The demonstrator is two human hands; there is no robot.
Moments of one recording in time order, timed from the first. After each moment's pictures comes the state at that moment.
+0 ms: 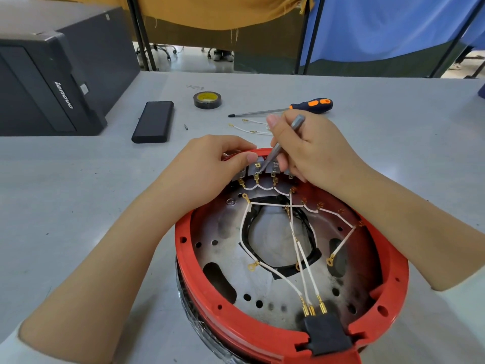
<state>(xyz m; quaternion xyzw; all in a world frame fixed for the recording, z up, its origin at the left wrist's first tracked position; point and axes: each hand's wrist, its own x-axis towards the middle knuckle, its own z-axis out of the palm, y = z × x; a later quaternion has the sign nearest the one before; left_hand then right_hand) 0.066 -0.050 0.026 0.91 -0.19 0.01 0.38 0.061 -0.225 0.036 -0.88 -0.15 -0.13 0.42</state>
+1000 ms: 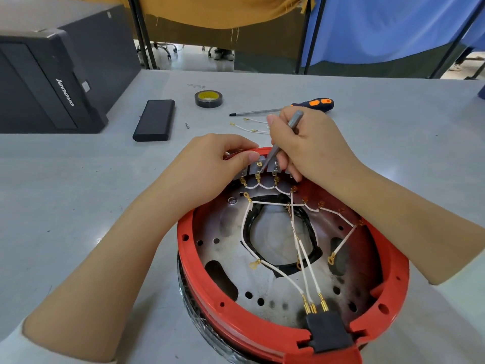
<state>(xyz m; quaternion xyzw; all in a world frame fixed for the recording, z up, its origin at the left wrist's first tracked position) 0.067 -0.050 0.024 0.91 -0.20 0.02 0.37 0.065 -0.221 0.035 -0.88 -0.13 -0.13 0.43</state>
